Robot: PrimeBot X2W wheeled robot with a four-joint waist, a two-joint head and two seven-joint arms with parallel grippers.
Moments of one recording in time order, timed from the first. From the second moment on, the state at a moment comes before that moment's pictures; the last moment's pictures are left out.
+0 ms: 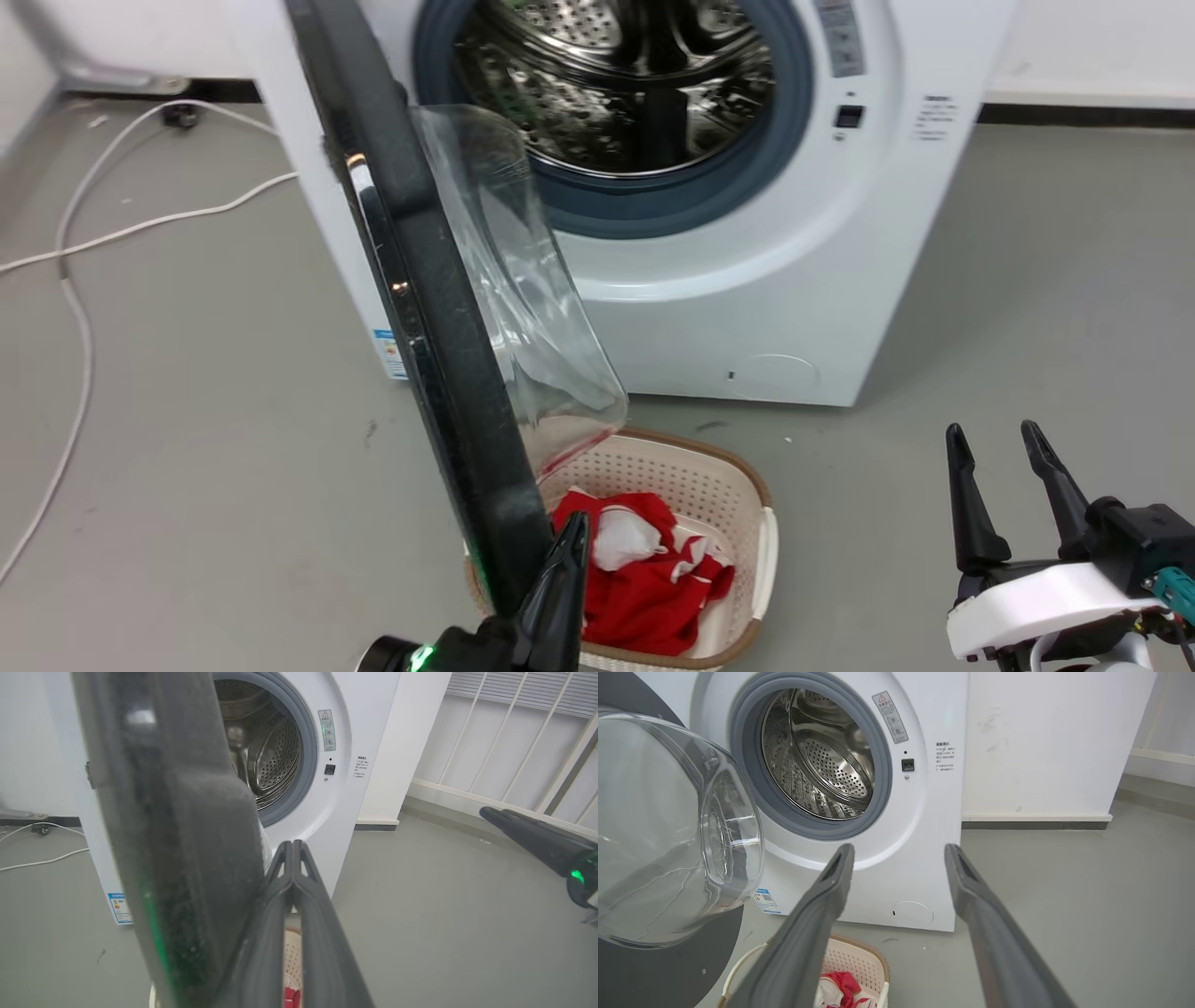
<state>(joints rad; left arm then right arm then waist) 0.08 0.13 -0.54 -0.10 -0.24 0.23 -0.24 0.01 -0.05 -0.05 0.05 0.13 0.13 -0.15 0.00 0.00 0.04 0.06</state>
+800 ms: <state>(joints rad) 0.08 0.25 -0.14 -0.09 -0.35 0.34 -0.26 0.00 -0.05 -0.05 0.01 0.12 0.13 -0.12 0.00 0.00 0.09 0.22</state>
